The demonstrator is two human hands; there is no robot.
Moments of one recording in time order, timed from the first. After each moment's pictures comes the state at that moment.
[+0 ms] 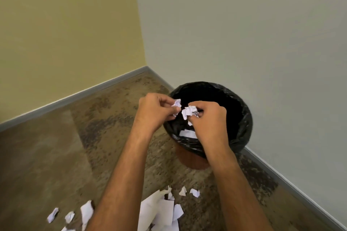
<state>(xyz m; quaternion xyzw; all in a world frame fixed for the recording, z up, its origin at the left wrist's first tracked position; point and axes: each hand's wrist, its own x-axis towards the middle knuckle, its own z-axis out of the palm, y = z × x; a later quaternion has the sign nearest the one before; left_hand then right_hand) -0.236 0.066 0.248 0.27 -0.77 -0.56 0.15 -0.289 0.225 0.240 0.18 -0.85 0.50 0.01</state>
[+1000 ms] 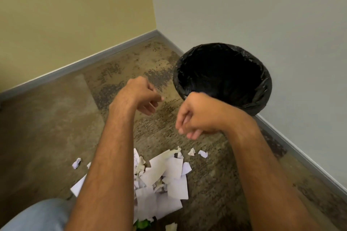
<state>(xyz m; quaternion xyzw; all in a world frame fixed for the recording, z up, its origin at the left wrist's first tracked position) -0.178 0.021 0.221 0.38 -0.81 -0.44 -0.08 -0.255 0.229 0.238 0.37 -0.78 0.28 -0.42</state>
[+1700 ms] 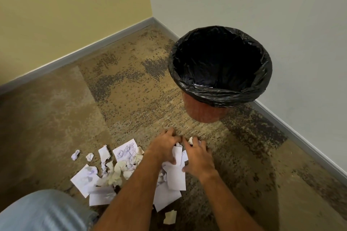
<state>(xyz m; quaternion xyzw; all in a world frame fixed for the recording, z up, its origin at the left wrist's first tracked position) -0.121 0.110 -0.004 0.10 -0.95 -0.12 -0.26 -0.169 0.276 -0.010 0.33 -0.91 0.02 -0.26</state>
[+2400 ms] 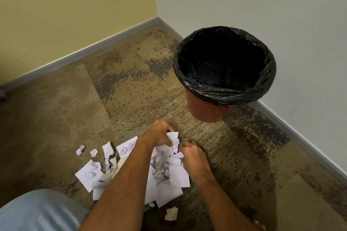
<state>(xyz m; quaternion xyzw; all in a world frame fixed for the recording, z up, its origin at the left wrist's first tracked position) -0.136 0.070 0.016 0.20 -0.92 -0.25 -0.22 -0.151 0.263 -0.018 0.38 -0.90 0.12 -0.19</state>
